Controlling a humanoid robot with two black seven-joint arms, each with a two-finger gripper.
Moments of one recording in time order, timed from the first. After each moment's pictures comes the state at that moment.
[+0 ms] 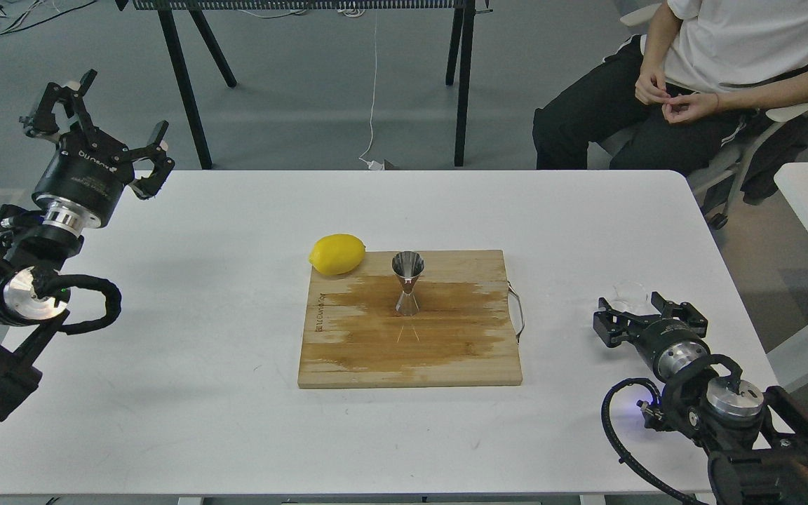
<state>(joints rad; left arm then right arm) -0.52 0.50 -0.99 -0.95 0.08 -0.35 -0.35 0.22 -0.16 1.25 0.85 0.47 0.02 -0.03</state>
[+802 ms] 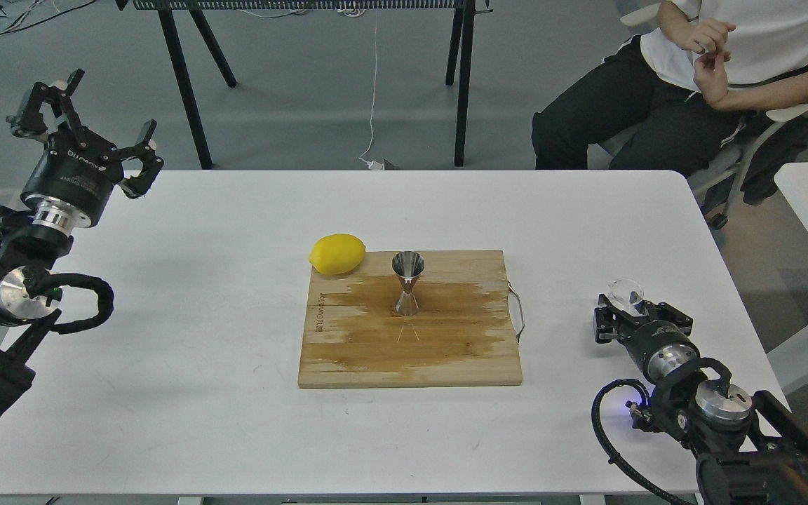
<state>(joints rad) -0.52 0.51 -1.00 -0.93 0.08 -0.35 -0.36 0.22 -0.13 1.25 0.85 0.47 0.05 -0.02</state>
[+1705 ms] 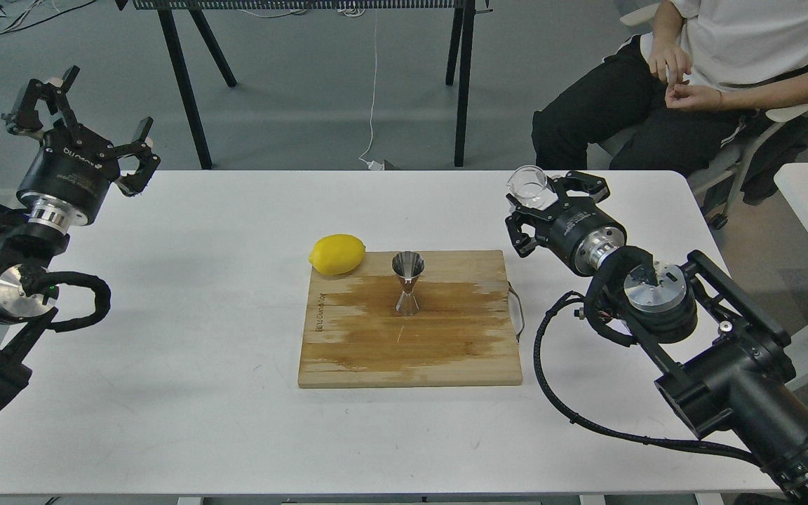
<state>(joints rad) -0.52 0.52 -1.00 -0.93 0.08 -0.35 -0.36 0.52 -0.16 0.96 1.23 0.11 -0.28 -0.03</state>
